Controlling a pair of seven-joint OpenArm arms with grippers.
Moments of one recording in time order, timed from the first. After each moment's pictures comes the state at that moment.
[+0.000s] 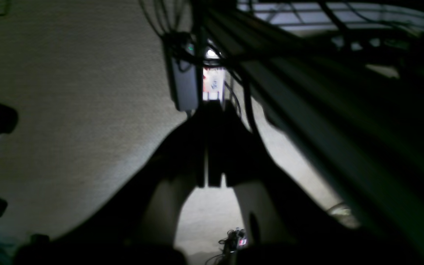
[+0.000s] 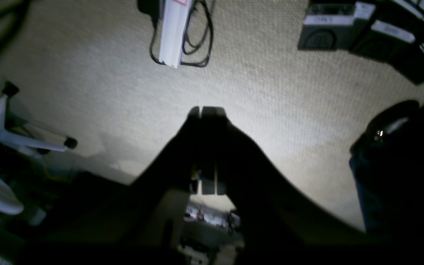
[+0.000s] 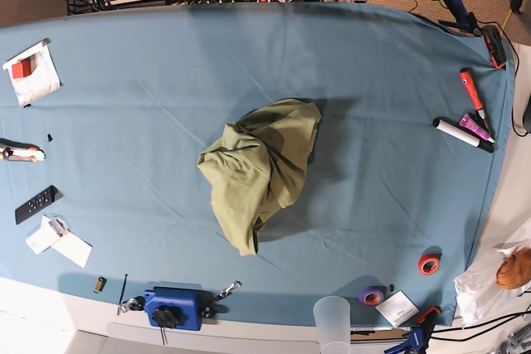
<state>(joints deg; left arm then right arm) 9.1 -0.2 -1.4 20.3 -4.3 -13.6 5.8 -11.4 7.5 -17.4 24.5 2.6 16.5 -22.3</state>
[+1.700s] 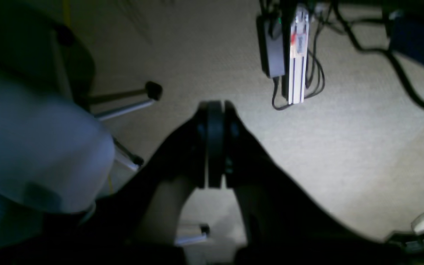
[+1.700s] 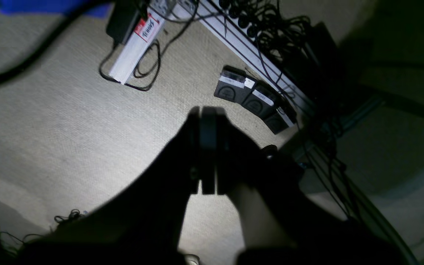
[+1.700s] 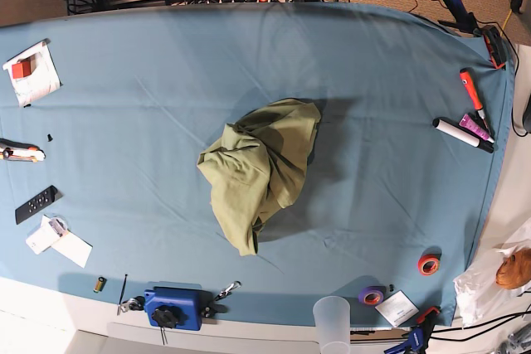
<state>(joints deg) 64.9 -10.6 -19.8 116.6 -10.3 -16.9 40.5 -58.5 28.3 -17.4 116.1 -7.7 5.9 -42.1</state>
